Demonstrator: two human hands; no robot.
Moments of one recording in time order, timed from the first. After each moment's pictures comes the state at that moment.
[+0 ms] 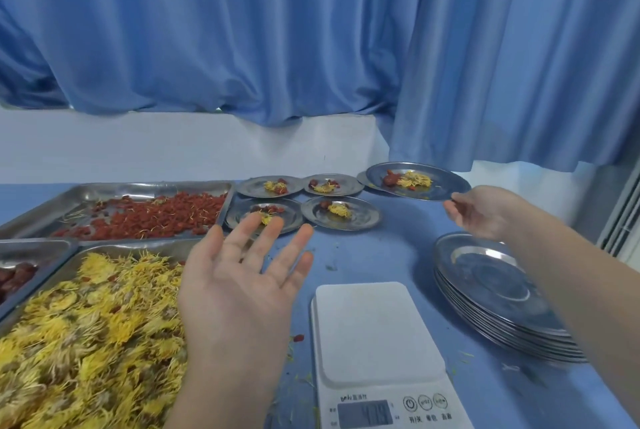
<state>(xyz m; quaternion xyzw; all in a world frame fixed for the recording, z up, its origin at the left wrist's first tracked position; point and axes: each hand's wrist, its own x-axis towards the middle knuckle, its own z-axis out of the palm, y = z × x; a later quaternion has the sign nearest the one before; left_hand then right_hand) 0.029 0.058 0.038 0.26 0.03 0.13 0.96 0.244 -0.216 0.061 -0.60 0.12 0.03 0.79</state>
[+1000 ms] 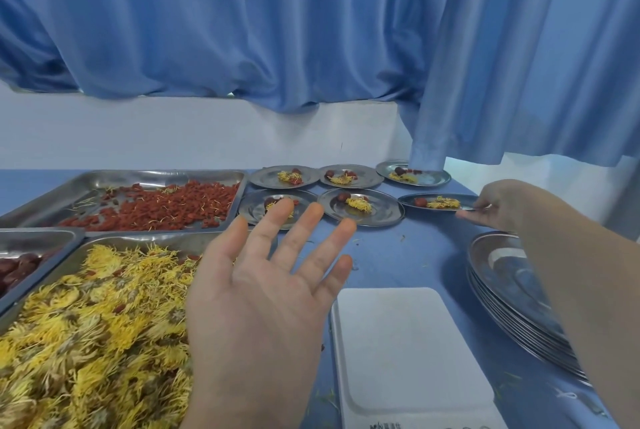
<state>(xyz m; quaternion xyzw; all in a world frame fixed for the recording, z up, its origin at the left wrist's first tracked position) 0.034 0.060 0.043 0.26 -0.01 0.07 0.96 0.323 -0.216 0.038 -0.71 0.26 0.02 0.65</state>
